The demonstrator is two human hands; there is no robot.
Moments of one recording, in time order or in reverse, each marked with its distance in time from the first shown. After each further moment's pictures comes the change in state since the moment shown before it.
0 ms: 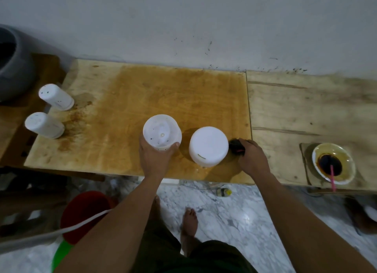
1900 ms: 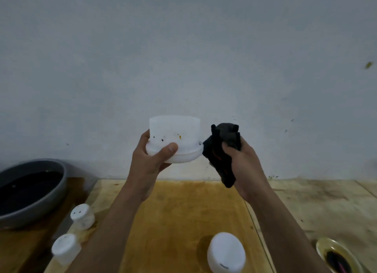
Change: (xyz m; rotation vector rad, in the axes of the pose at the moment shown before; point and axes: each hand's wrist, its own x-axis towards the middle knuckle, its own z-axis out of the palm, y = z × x) left_hand 0.048 0.272 -0.227 -0.886 -0.580 0.528; right_hand -0.130 -0.316 -0.227 1.192 0.273 -0.406
